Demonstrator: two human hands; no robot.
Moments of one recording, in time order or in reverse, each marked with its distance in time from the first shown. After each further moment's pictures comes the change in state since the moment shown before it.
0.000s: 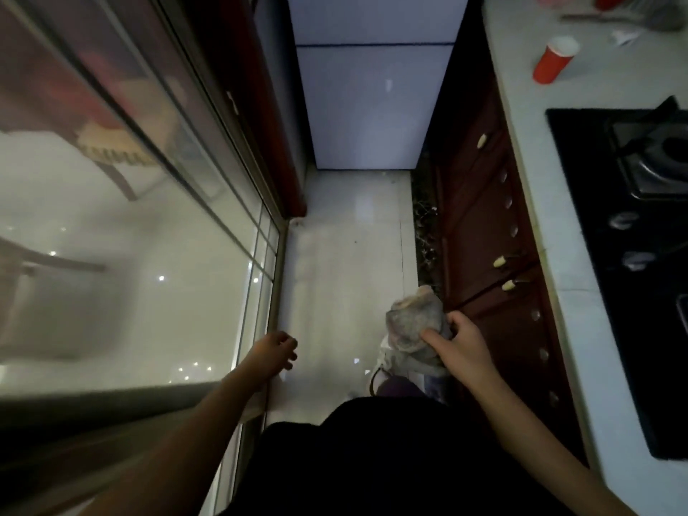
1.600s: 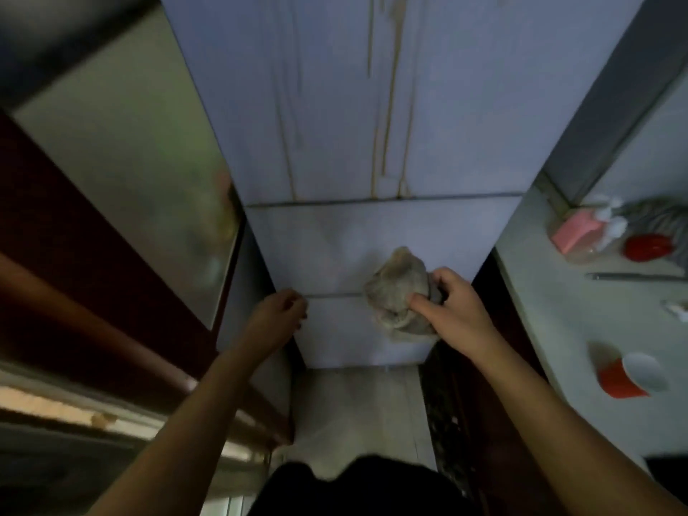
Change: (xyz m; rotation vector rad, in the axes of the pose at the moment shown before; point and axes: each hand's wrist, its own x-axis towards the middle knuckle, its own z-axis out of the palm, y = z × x) left_hand 0.368 0.640 -0.309 0.108 0.234 0.576; right_hand 0.528 -0.554 -0.106 0.044 0.121 -0.463
